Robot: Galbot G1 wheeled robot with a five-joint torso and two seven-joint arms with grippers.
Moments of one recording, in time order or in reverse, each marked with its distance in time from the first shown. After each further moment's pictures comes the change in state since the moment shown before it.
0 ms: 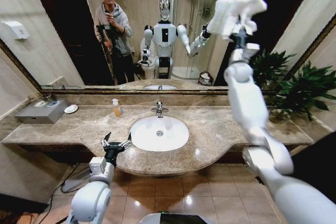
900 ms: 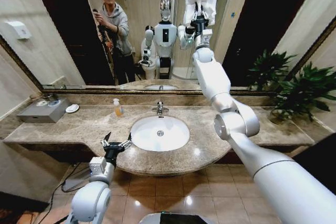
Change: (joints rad) left arm 0.000 0.000 0.000 0.000 0.000 0.000 0.000; right arm 0.177 0.196 0.064 -0.337 -0.225 0.116 -0.057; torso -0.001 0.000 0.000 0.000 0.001
